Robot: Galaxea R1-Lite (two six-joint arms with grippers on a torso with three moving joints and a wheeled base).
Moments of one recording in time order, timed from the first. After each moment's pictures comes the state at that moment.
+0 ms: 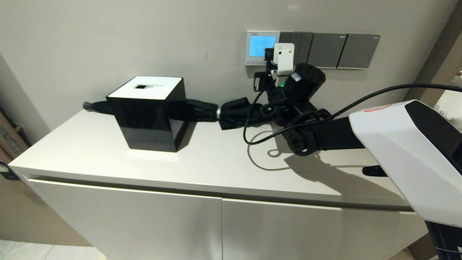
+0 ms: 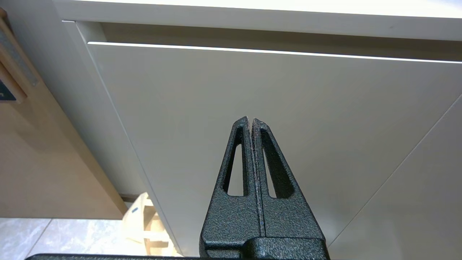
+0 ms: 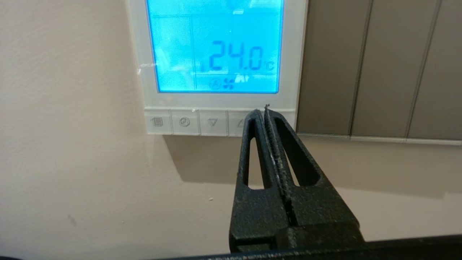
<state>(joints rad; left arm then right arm) 0.00 0.00 0.00 0.01 0.00 0.01 0.50 2.28 -1.75 -1.11 -0.42 -0.31</state>
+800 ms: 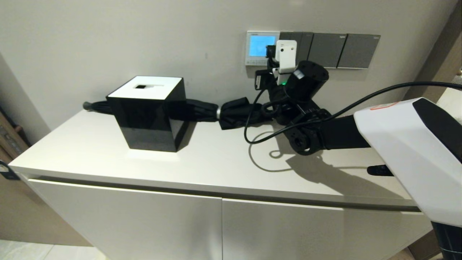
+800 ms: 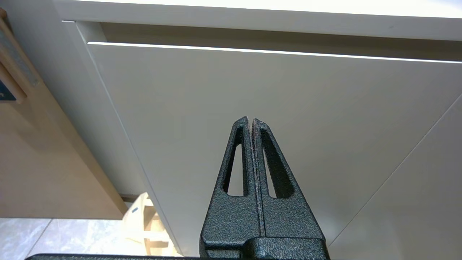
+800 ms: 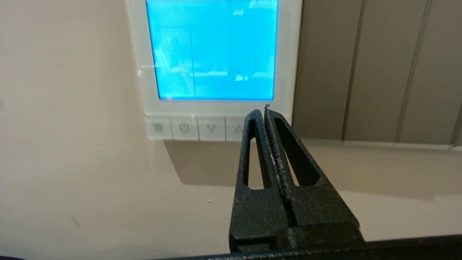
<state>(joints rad) 0.00 0.00 0.00 0.01 0.00 0.01 0.52 2.24 -1.72 -1.11 -0.42 -0.31</state>
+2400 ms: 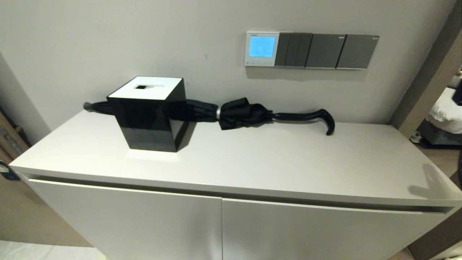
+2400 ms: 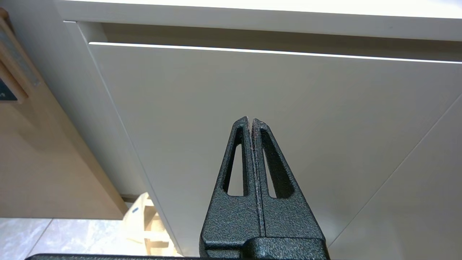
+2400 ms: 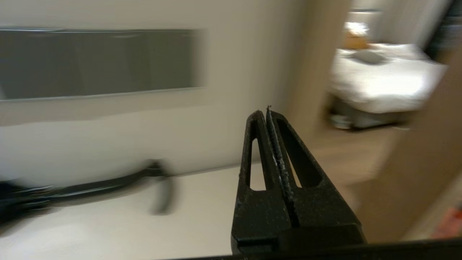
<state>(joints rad) 0.00 0.00 0.00 0.01 0.00 0.01 0.40 1.12 -0.85 -0.65 -0.79 -0.35</state>
